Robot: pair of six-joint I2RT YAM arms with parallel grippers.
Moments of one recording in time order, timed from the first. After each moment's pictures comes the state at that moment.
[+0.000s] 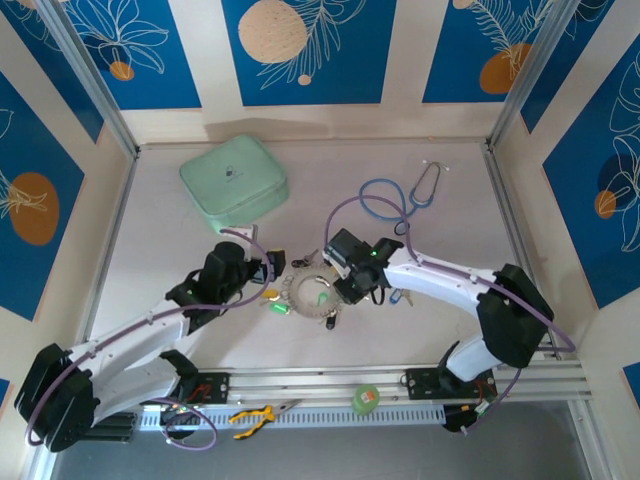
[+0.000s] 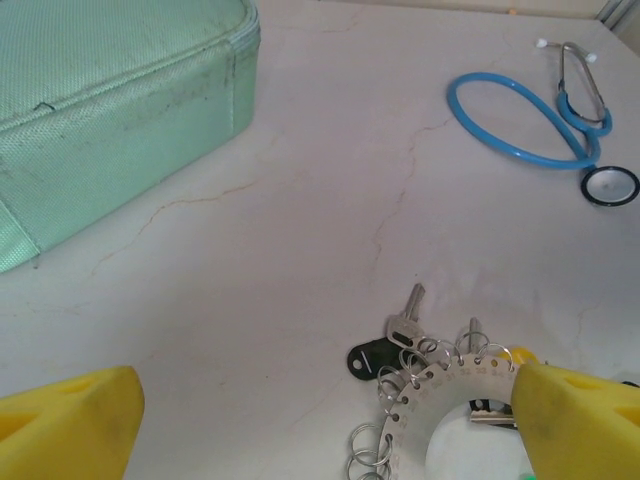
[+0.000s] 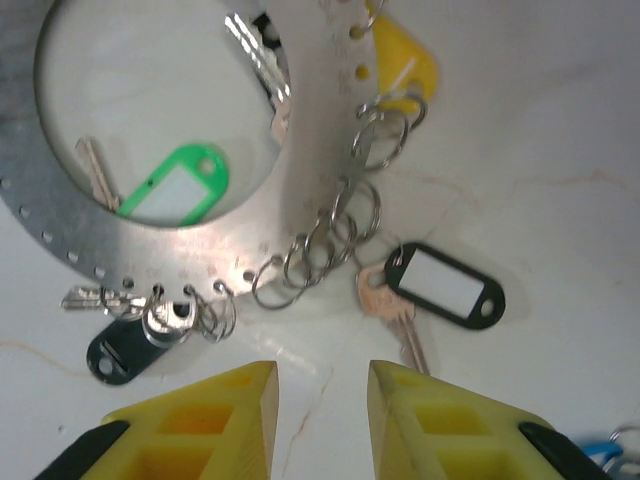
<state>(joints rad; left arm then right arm) -0.68 0.99 0.51 -0.01 -0.22 -0.39 0.85 1.52 1.00 -0.80 0.07 0.16</state>
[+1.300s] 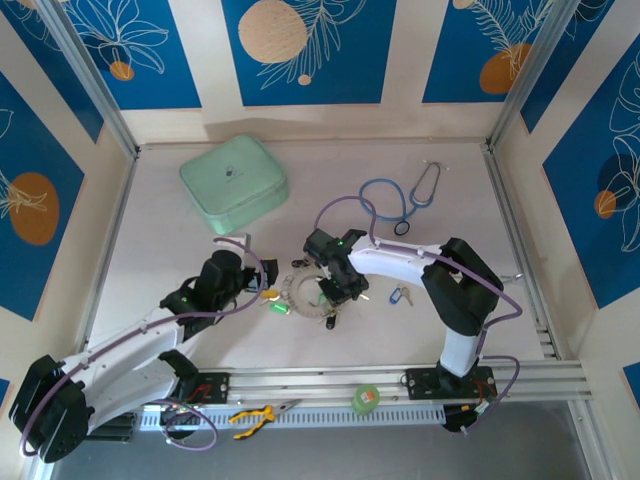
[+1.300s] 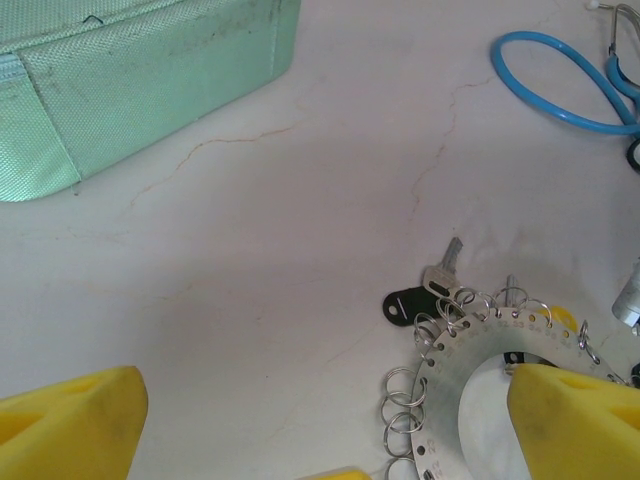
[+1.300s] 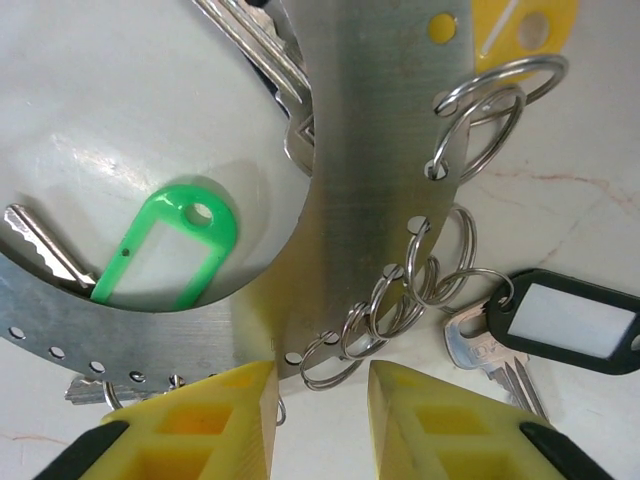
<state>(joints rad) -0.68 0.93 0.46 -0.10 -0.25 -0.44 0.86 1.80 1.17 -0.91 0.00 0.35</state>
